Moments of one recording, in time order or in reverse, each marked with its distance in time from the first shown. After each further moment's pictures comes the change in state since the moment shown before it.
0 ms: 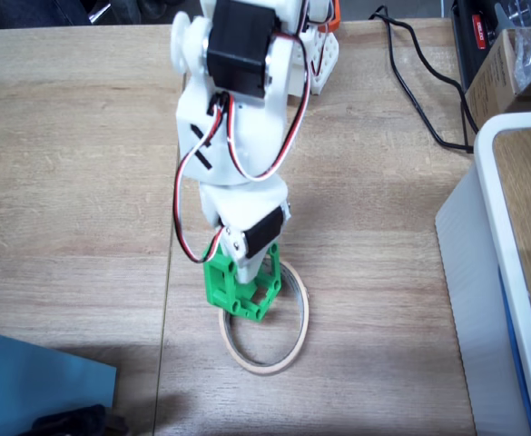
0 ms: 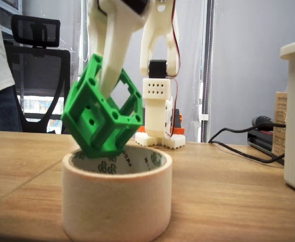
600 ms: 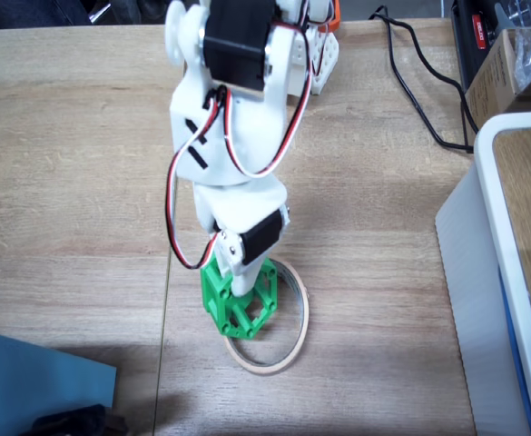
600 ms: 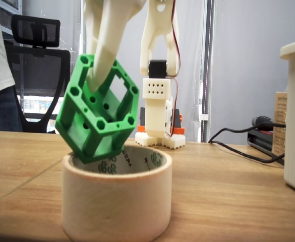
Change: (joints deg) arm 0.0 -0.2 -1.8 0.0 0.0
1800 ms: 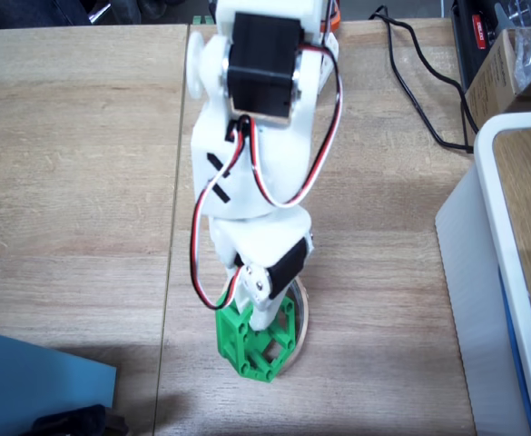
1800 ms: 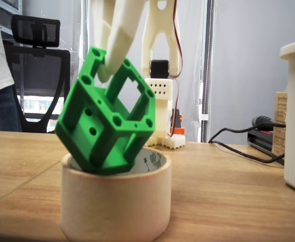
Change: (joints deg) arm -5.0 -6.2 -9.1 0.0 0.0
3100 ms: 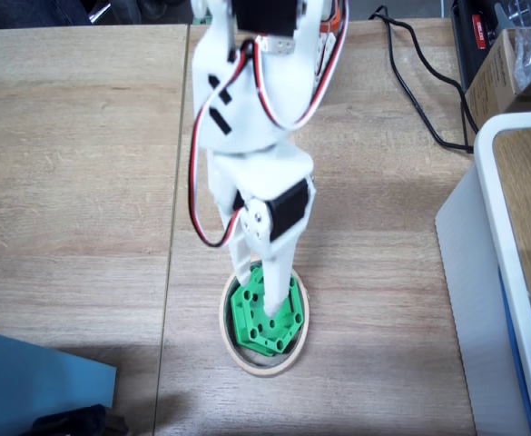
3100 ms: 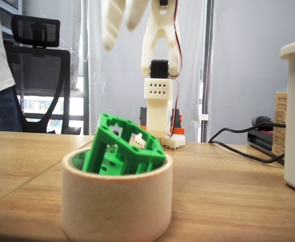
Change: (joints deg) arm 0.4 16.3 9.8 0.1 0.0
